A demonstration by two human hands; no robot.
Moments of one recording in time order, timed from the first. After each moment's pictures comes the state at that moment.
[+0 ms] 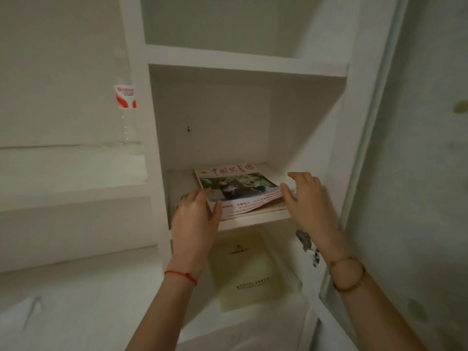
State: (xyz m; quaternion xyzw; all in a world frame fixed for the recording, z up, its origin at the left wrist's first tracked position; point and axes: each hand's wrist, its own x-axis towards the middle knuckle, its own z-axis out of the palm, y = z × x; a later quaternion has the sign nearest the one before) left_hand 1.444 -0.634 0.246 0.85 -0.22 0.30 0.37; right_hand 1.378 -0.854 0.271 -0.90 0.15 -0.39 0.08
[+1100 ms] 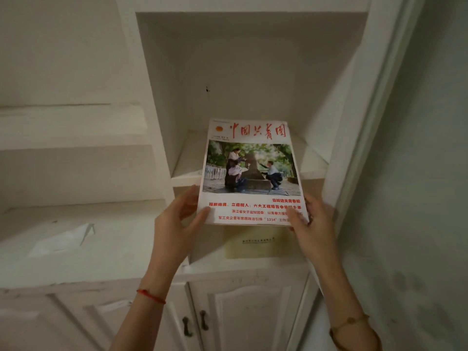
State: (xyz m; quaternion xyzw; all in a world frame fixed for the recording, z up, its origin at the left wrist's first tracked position) left_hand 1.347 -0.602 0.196 0.81 -0.15 0.17 0.54; right_hand 1.296 -0.841 0.182 -0.77 0.13 -0.27 0.56
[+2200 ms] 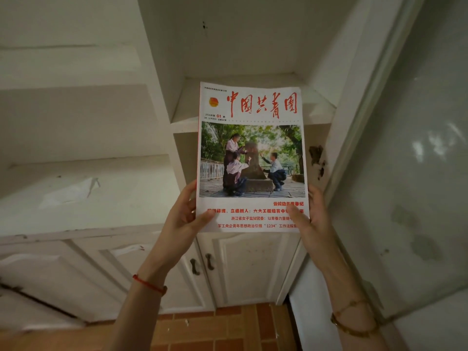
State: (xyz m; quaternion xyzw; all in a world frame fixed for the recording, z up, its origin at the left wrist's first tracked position) left_hand 1.294 -0.580 0.129 0.68 -0.17 -0.07 0.71; right_hand 1.232 -0.824 0.117 -0.71 0.06 -0.18 0.67
